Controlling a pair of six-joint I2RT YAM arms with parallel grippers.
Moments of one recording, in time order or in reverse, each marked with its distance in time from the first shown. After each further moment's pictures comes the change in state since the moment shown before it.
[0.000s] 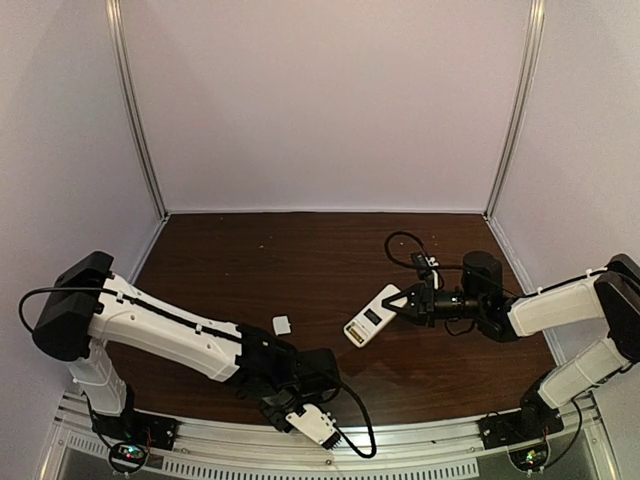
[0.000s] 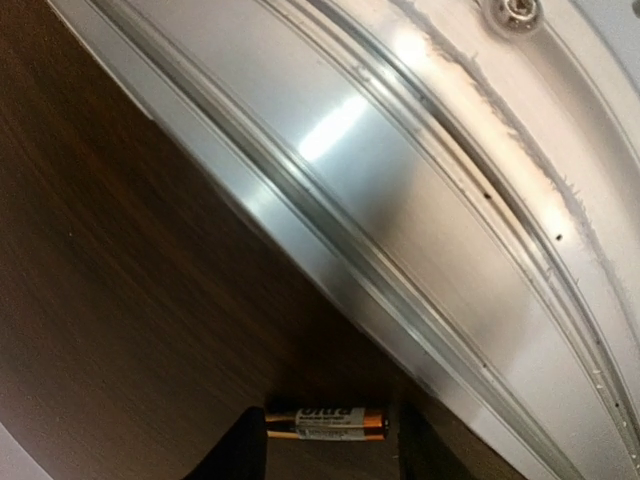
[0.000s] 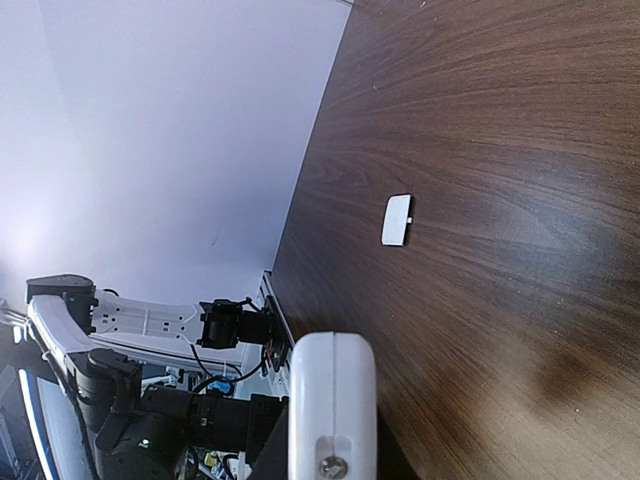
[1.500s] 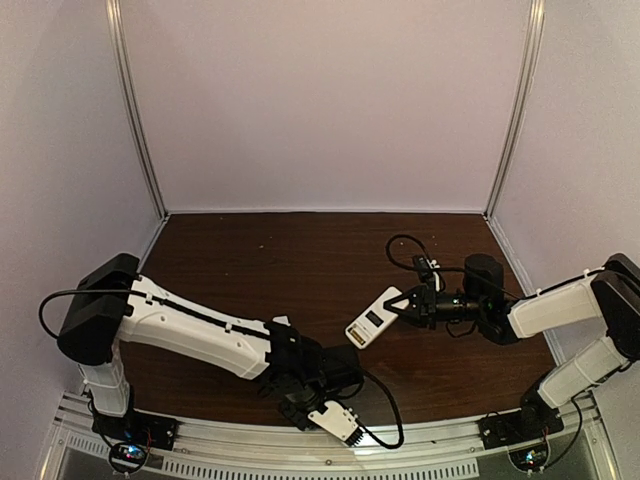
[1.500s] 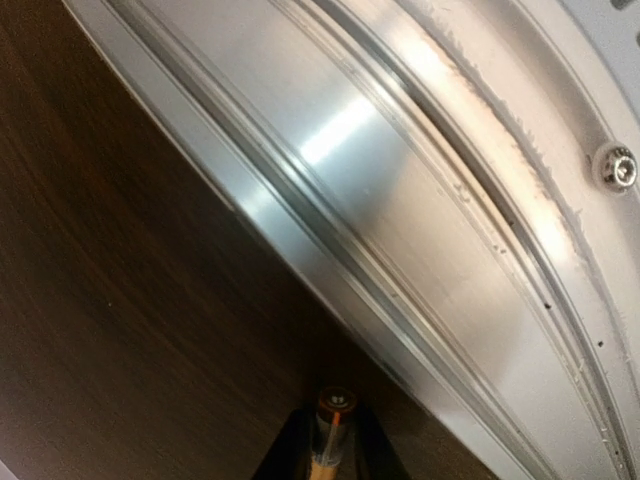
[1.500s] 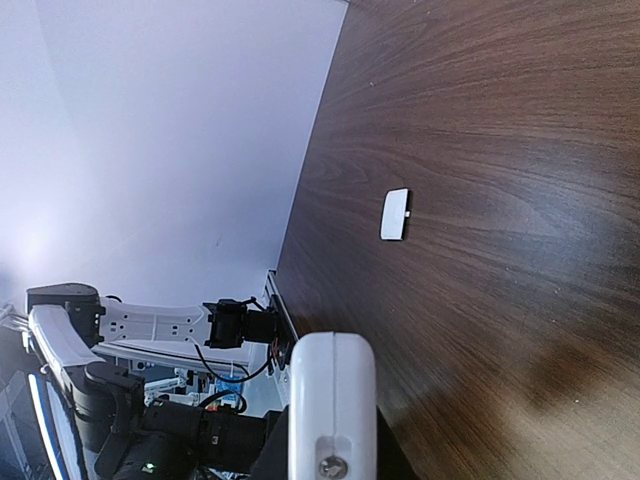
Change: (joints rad) left arm 0.008 0.127 0.148 -0.035 0.068 -0.056; right arm -0.012 0.014 -0.024 0.046 -0.018 0.033
